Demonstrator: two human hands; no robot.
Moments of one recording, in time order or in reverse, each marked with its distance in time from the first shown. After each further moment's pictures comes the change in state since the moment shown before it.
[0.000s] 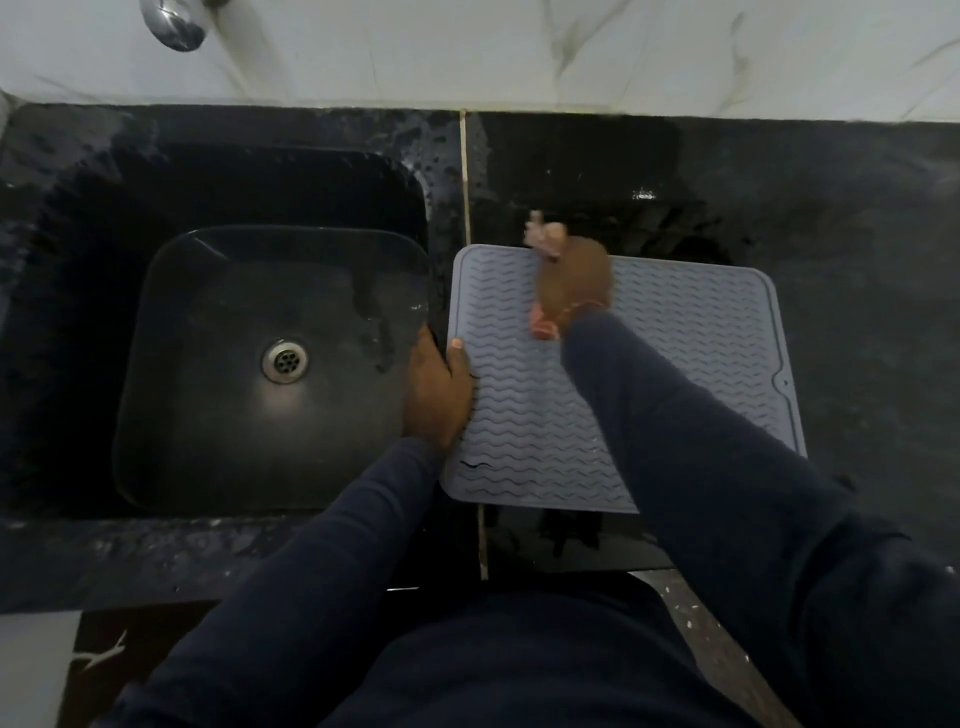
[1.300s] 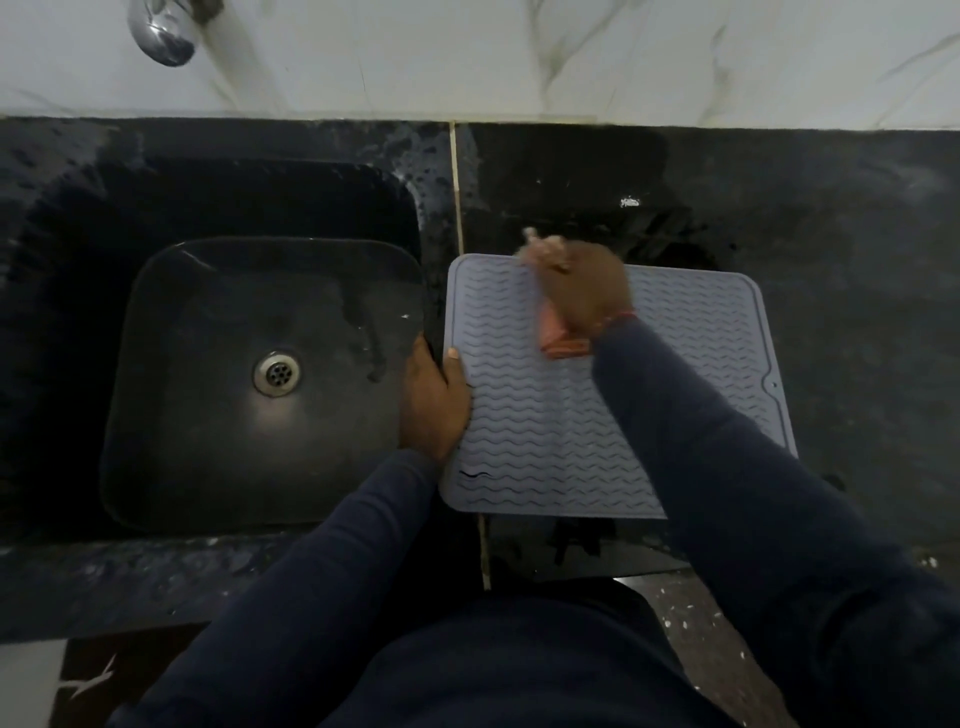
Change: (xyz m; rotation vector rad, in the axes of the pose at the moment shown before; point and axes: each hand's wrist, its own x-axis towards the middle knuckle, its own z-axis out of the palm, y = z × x) left_hand 0.006 -0.012 0.004 -0.036 -0.002 -0.005; right_hand 0.000 0.011 -0.034 -0.161 -0.120 -0.221
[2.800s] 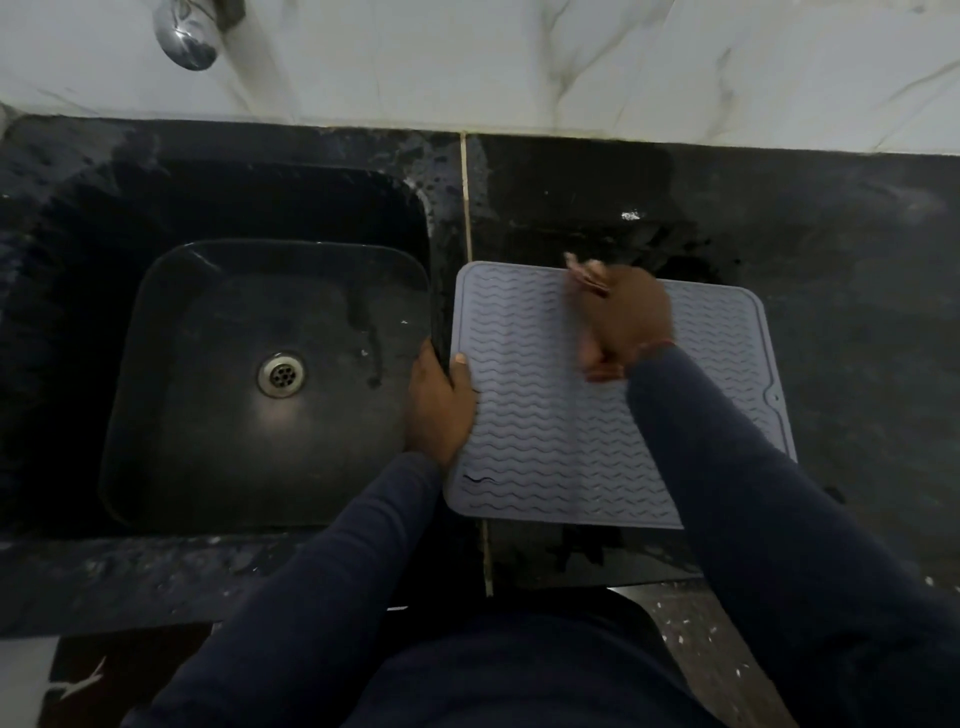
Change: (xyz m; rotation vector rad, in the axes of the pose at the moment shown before) left_hand 0.001 -0.002 0.001 -0.011 -0.006 0.032; right_hand -0.010 0.027 -0.010 -0.076 0.078 0.098
